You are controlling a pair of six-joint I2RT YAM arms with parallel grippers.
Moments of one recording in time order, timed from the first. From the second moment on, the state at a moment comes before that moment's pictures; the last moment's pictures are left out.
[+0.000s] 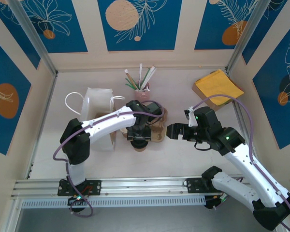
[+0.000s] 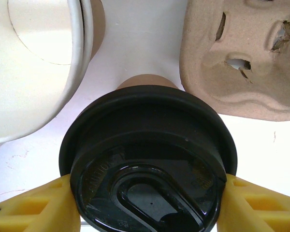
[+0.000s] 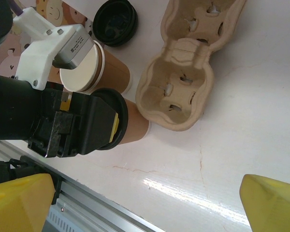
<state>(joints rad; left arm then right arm) -0.95 1.86 1.60 -1.28 0.00 -0.92 0.55 0.81 0.92 -0.92 -0.24 0.59</state>
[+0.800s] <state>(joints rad) -0.95 1.81 1.62 -1.33 0.01 -0.91 0.55 0.79 0.90 -0.91 -0.26 0.60</state>
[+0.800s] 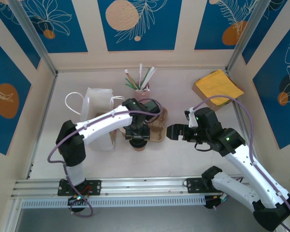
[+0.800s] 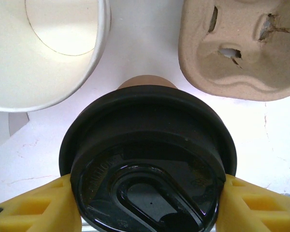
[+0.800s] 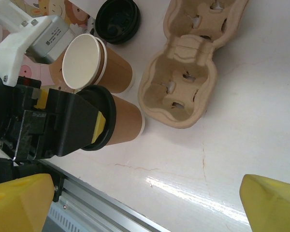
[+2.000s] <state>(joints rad) -0.95 1.59 2.12 -1.70 -0.09 -0.67 0.57 0.94 0.95 -0.80 -0.24 0.60</state>
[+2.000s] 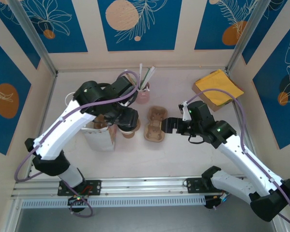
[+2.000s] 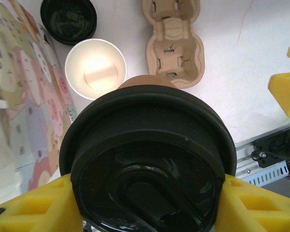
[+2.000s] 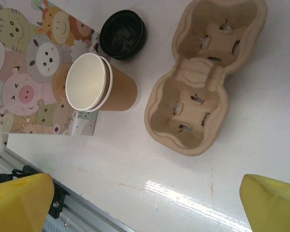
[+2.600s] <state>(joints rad) -0.84 1.33 2.11 -1.70 -0.16 -0.65 0.78 1.01 1.02 -0.72 -0.20 0.60</state>
